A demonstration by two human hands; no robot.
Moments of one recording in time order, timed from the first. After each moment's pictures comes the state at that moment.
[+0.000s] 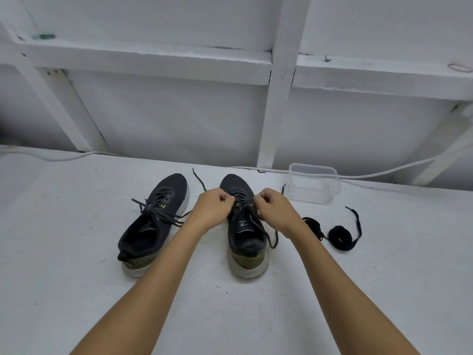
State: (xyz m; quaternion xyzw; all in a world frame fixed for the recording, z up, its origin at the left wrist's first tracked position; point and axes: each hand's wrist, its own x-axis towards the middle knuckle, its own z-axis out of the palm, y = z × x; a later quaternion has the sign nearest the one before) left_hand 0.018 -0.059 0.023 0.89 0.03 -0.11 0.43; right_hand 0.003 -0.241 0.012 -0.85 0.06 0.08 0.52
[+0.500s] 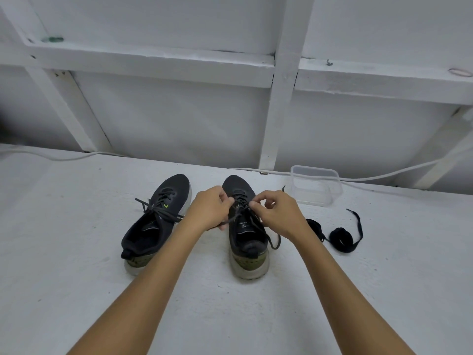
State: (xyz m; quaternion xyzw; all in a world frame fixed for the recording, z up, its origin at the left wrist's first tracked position) left_hand 0.006 -0.052 0.046 0.92 0.00 -0.12 0.38; right_hand -0.011 -0.241 0.024 -0.89 0.01 0.00 0.45
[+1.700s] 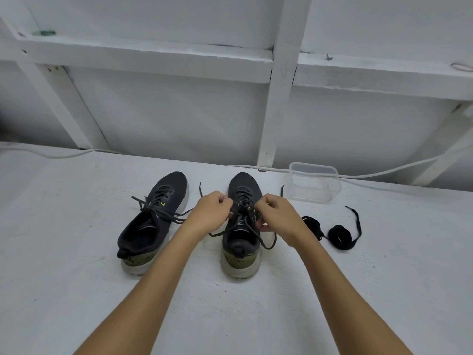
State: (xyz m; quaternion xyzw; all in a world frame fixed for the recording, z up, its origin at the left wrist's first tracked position) left_hand 0.001 -0.059 0.030 0.87 0.04 -0.15 0.47; right_hand -0.017 -0.241 0.021 -0.80 0.11 0.12 0.57
